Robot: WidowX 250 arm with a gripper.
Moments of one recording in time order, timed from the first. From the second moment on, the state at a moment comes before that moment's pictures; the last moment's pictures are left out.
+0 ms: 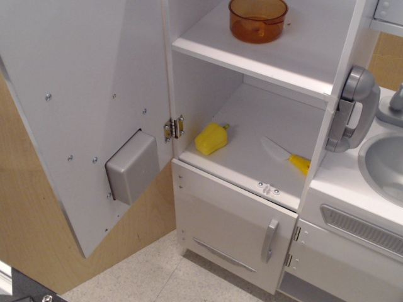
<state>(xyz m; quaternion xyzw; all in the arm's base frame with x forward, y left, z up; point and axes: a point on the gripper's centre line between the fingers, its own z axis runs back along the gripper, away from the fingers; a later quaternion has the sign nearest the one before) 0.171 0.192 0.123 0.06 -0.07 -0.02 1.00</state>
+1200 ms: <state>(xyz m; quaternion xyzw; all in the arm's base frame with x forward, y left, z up) 0.236 0.205 0.125 0.11 -0.08 0.09 0.99</state>
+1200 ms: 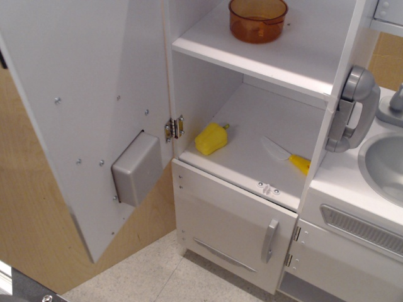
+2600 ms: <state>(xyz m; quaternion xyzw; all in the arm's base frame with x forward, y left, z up) 0.345 0.060 0.094 0.03 -0.05 0.13 0.99</state>
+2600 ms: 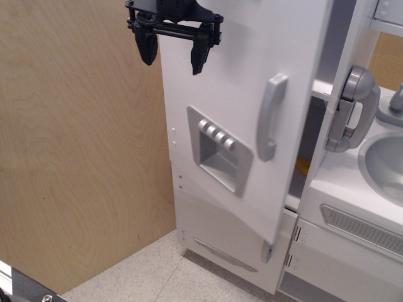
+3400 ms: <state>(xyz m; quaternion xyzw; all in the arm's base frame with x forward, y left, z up) 0.399 0.059 0.100 0.02 -0.11 0.16 0.98</state>
